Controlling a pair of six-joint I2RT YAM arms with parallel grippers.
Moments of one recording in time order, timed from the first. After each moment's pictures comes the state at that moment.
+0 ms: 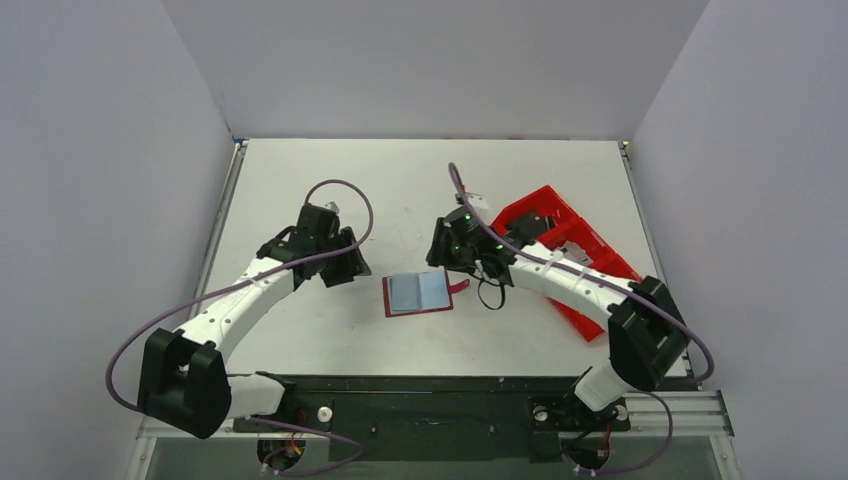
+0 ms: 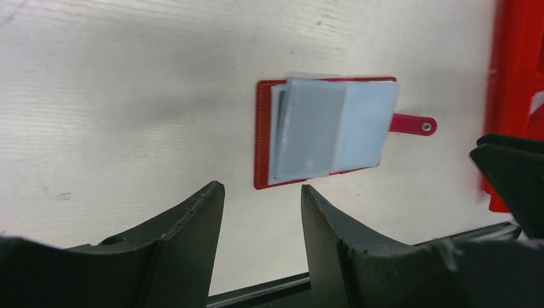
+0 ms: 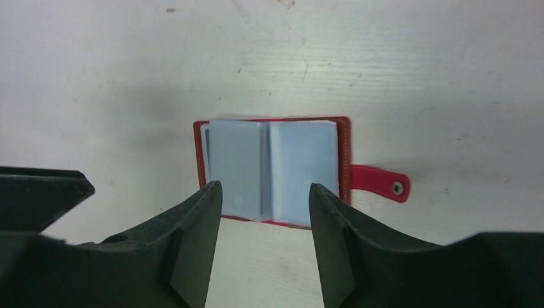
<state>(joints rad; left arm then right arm) -0.39 1.29 0.91 -0.56 0.13 -0.70 0.71 1.50 1.08 -0.36 0.14 0.78</state>
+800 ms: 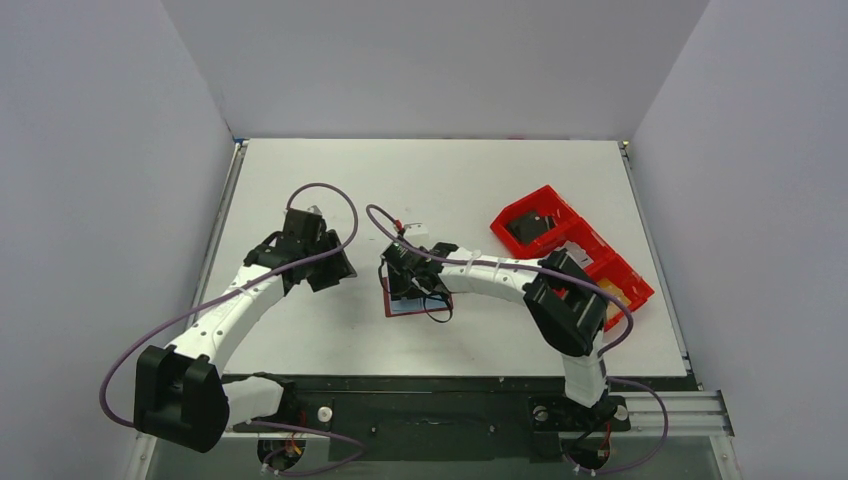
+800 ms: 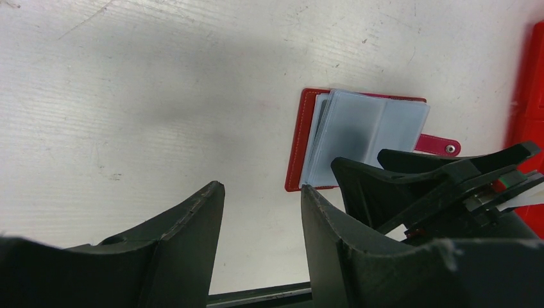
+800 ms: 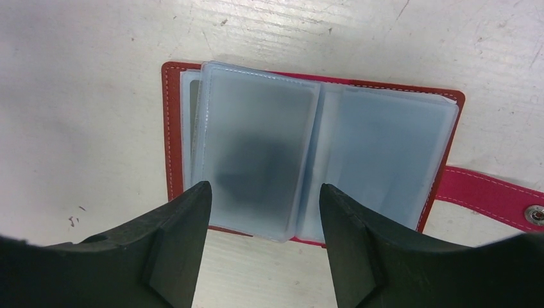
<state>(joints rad) -0.30 1.22 0.86 -0.62 0.06 -0.70 0.97 1.93 1.36 -0.52 0.27 0.72</state>
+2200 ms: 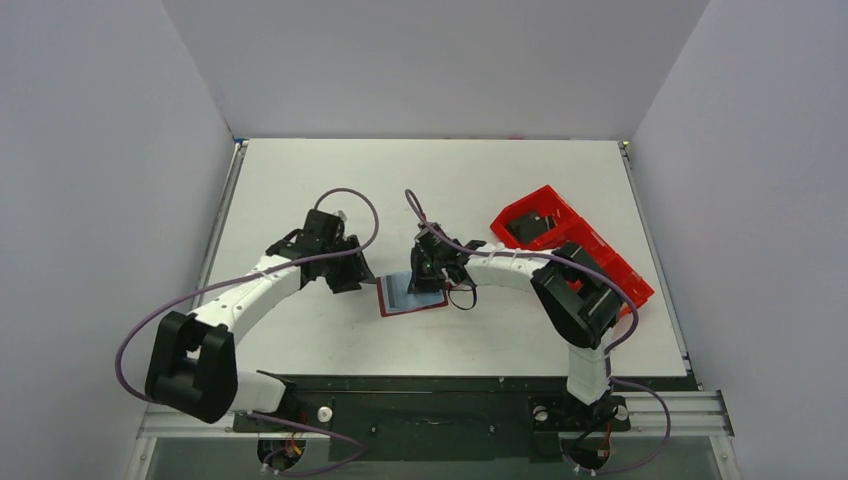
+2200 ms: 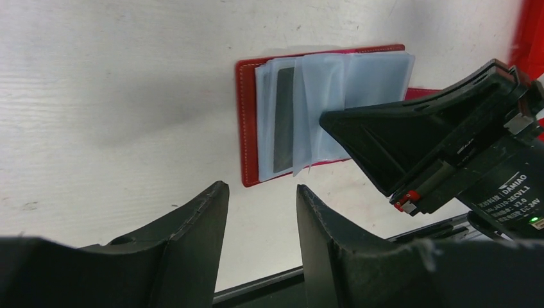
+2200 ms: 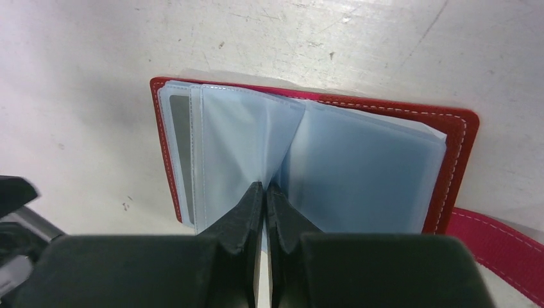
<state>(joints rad) -0.36 1.34 0.86 -0.53 0.19 -0.70 0.81 1.91 1.16 -0.22 -0.08 0.75</state>
